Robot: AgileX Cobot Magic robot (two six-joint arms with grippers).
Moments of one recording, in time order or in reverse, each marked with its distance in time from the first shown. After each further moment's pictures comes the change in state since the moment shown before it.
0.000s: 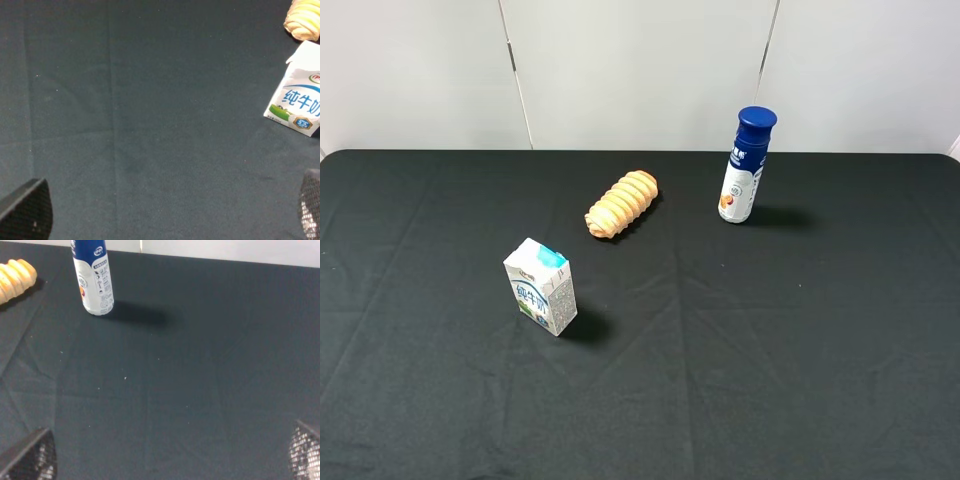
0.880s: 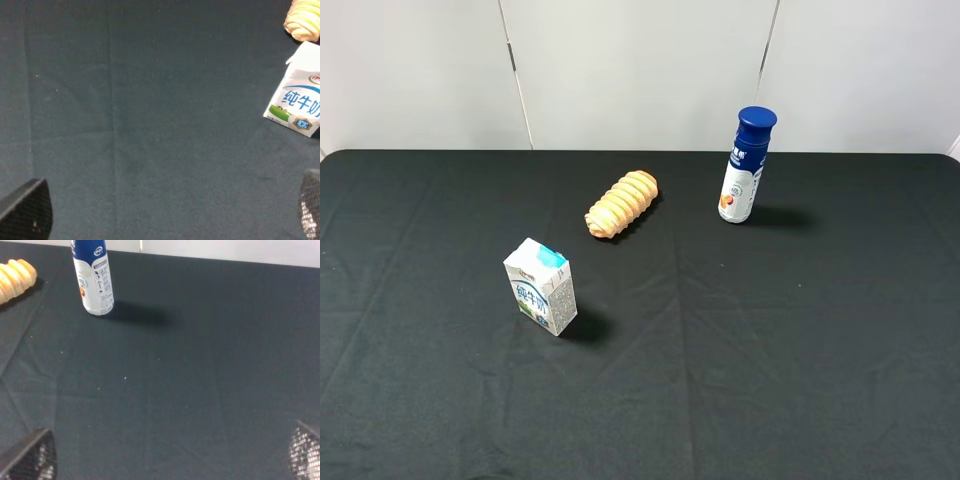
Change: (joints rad) left arm 0.000 0.000 0.000 0.000 -0.001 -0.001; right arm 0.000 0.000 0.000 0.000 0.000 0.000
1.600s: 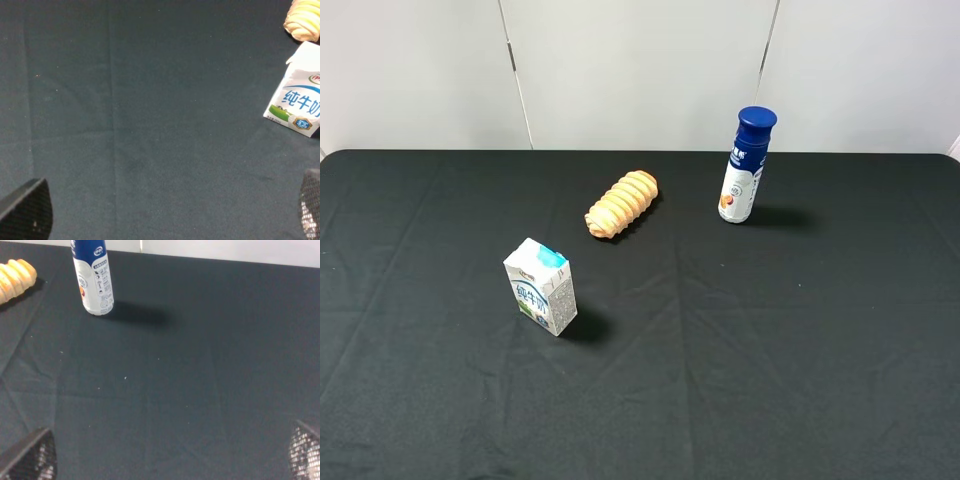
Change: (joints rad) left arm 0.000 0.000 0.000 0.000 0.000 0.000; right arm 0.000 0.000 0.000 0.000 0.000 0.000
